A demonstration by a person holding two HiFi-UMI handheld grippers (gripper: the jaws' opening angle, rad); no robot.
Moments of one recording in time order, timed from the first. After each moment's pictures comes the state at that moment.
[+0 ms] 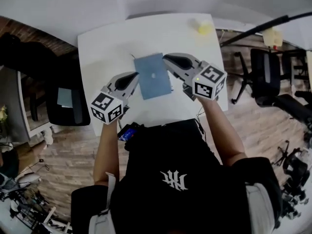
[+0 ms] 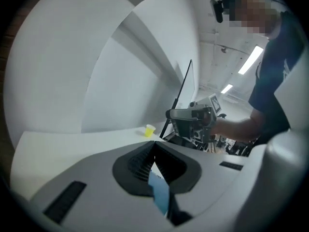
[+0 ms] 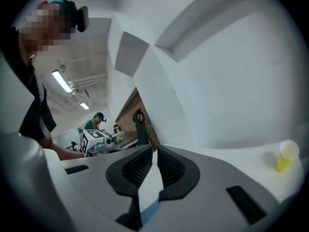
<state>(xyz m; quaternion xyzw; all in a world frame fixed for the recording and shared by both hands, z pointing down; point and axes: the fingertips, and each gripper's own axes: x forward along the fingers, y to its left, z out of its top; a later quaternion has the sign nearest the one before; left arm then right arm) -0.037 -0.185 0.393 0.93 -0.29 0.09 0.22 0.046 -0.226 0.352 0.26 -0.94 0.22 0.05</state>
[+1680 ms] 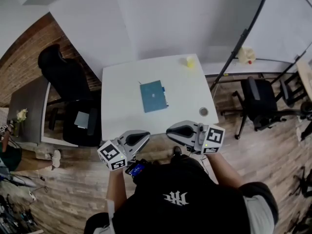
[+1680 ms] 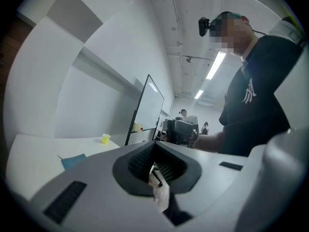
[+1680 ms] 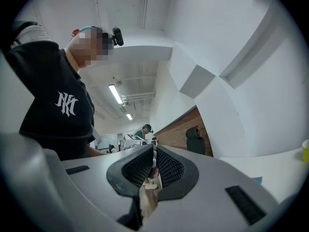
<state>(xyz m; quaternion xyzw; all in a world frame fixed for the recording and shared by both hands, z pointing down) -0.004 0.089 0.280 0.97 -0.19 0.03 0.15 0.056 0.094 0.249 0.07 -0.99 0.11 -0.07</state>
